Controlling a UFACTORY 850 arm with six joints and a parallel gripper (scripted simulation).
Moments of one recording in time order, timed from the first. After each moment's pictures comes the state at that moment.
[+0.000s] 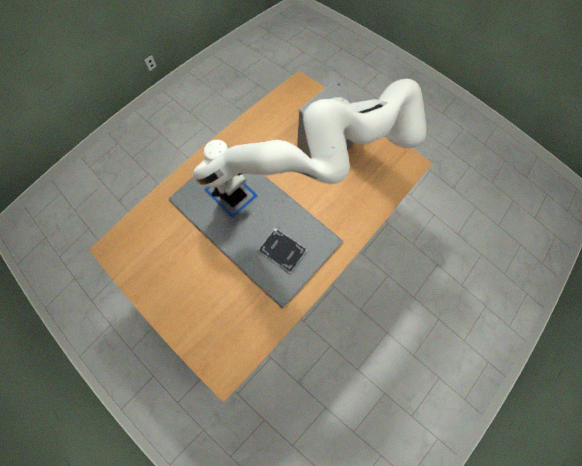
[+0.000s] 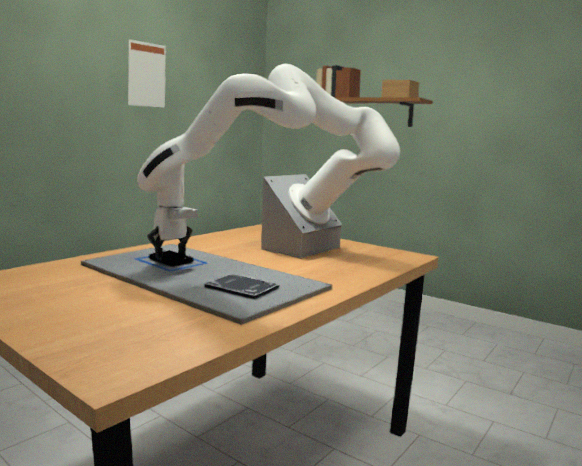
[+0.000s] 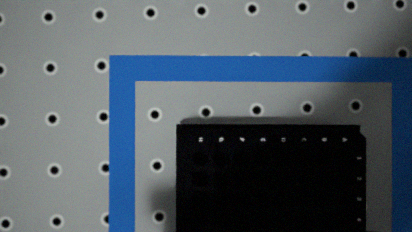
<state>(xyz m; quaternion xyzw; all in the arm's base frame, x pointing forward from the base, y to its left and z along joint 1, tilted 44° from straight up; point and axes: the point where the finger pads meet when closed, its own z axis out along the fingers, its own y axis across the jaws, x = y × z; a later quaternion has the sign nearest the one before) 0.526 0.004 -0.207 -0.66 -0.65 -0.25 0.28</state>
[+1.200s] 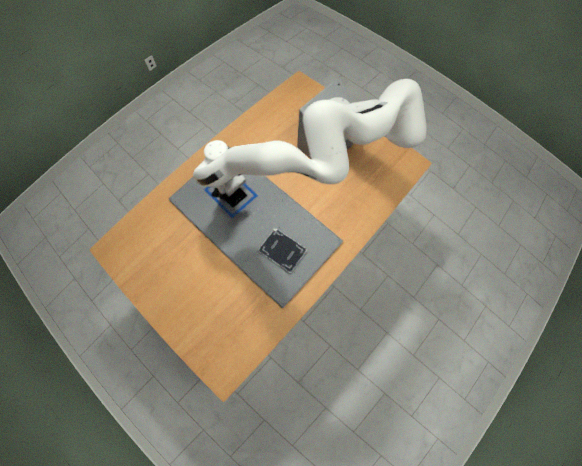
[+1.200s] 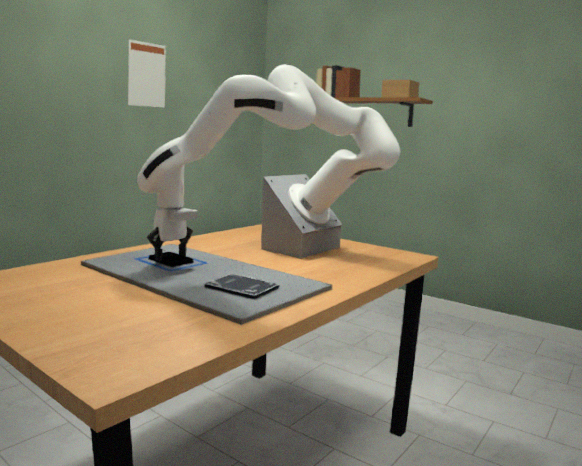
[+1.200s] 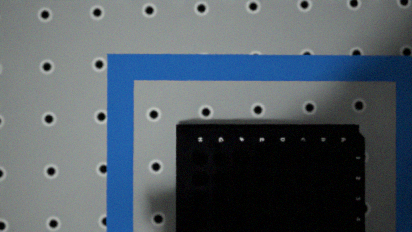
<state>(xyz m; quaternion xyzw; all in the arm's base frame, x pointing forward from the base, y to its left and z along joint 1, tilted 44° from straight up) 0.526 0.006 -0.209 -0.66 -0.65 -0.25 0.28</state>
